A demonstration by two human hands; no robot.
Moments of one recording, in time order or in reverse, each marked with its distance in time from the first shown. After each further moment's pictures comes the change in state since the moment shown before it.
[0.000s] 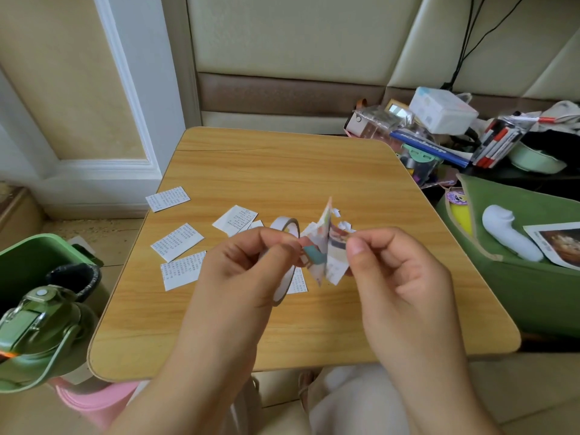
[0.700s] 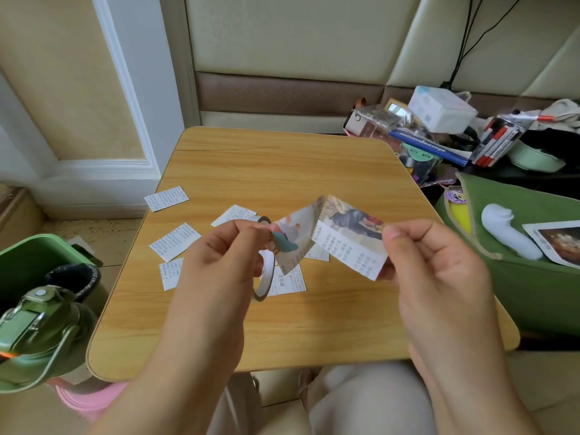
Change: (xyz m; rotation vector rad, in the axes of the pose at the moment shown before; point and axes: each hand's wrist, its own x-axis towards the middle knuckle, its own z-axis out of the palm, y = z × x) left_hand 0.010 -0.001 -0.009 0.020 0.149 -0.034; right_hand 0.012 -0.001 -0.018 0.079 0.135 0.101
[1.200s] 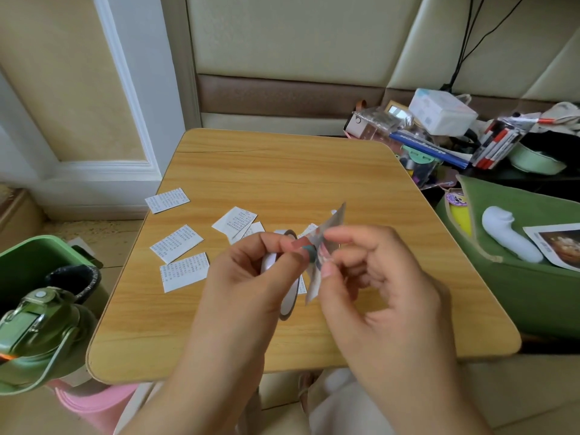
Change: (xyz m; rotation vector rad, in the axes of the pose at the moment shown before) left_hand -0.014 -0.005 0.012 -0.079 -0.097 -0.012; right_hand -0.022 -0.003 0.022 -0.406 -0.140 -0.515
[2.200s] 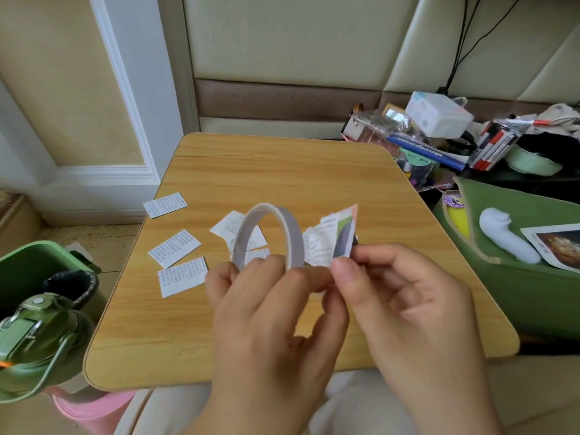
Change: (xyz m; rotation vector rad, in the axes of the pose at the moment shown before) left_hand -0.019 -0.017 0.007 0.893 0.161 0.966; right_hand 0.000 -0.005 -0.014 0.313 0.003 0.357
